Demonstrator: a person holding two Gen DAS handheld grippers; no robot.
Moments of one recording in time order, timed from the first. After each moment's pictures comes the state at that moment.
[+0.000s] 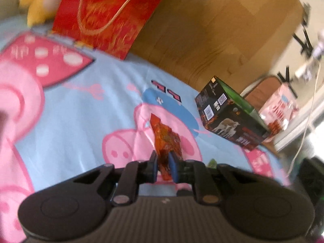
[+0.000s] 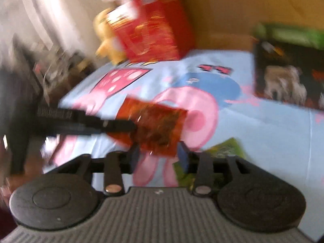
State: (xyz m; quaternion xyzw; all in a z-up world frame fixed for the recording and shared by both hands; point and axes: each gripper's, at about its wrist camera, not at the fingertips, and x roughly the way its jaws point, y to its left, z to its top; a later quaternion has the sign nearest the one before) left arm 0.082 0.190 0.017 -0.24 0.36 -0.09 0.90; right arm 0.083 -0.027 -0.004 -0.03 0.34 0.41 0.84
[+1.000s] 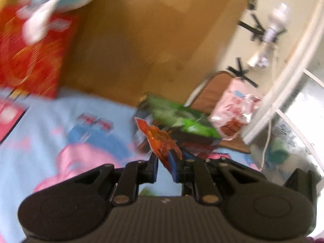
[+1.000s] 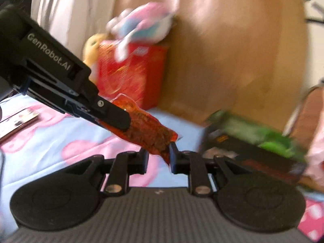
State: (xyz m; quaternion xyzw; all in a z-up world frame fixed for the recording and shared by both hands) left arm 0.124 0.106 0.093 -0.18 0.31 -0.20 0.91; right arm 0.080 -0.051 0.024 -0.14 0.13 0.27 0.94
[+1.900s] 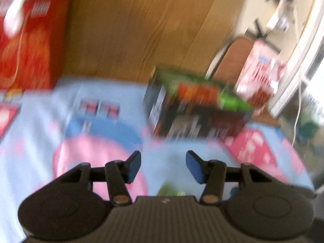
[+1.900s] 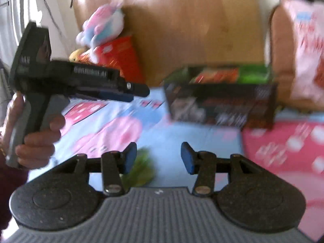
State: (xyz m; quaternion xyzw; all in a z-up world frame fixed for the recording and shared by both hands) left arm 0.154 0.084 0.035 -0.11 0.39 -0.15 0.90; right arm 0.095 -0.138 0.003 0.06 0.31 0.32 0.89
